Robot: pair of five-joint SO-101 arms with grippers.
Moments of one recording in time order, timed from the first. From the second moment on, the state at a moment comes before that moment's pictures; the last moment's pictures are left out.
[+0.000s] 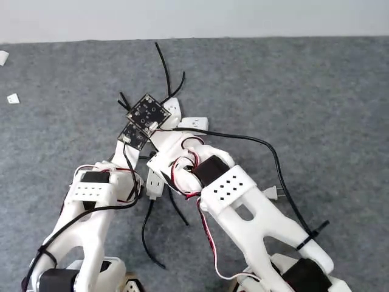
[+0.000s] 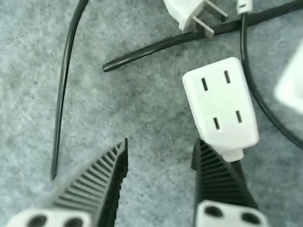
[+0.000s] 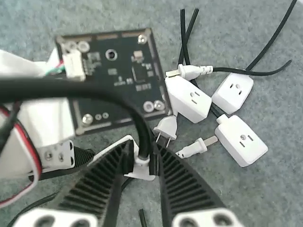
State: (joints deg) left arm -1.7 -22.1 60.6 45.3 -20.1; right arm -41.7 -19.3 30.6 43.2 11.6
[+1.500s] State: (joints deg) left arm -12.8 -41.2 70.9 29.8 6.8; right arm -41.3 -7.9 36.7 26.7 -14.5
